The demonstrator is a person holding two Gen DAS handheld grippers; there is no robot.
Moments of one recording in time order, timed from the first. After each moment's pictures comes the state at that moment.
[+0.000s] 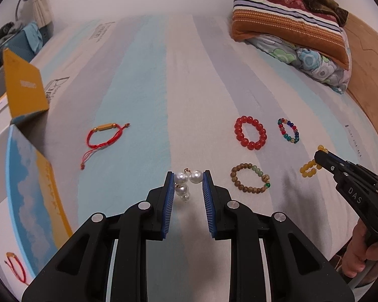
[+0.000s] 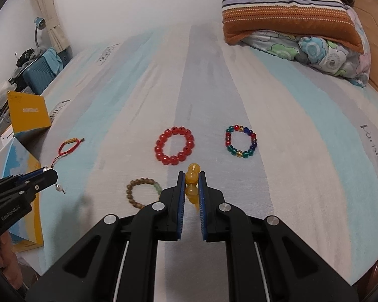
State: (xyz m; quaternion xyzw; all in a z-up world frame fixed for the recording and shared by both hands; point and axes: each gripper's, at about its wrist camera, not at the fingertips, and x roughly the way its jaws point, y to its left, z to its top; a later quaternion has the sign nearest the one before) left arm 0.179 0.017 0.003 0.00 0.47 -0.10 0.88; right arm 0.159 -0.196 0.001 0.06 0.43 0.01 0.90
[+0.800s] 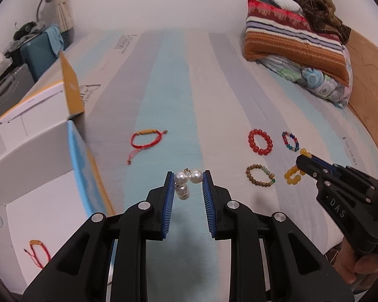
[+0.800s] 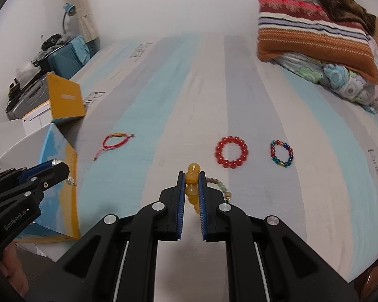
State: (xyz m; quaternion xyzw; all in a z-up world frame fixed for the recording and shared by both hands) left arm 0.131 0.075 0.058 -0.01 0.43 -0.07 0.90; right arm 0.132 -0.101 0.051 0.02 0.41 0.06 0.91
